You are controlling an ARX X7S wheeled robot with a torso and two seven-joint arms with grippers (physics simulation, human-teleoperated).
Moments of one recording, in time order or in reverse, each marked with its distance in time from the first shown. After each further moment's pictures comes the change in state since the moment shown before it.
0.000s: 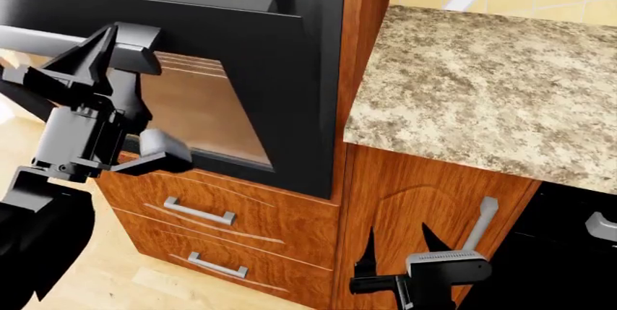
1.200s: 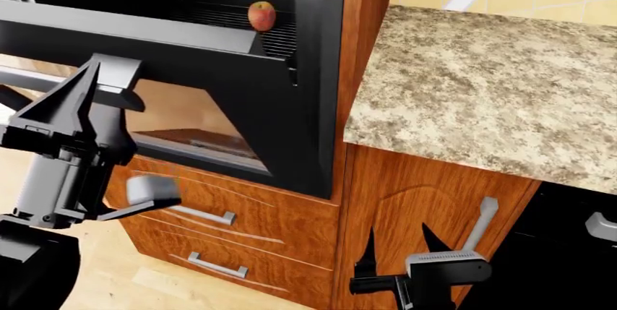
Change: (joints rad) left arm 0.136 -0.093 0.006 0.133 0.087 -0.110 -0.129; right arm 0.005 0.008 -0.015 0.003 0.004 -0.006 0.014
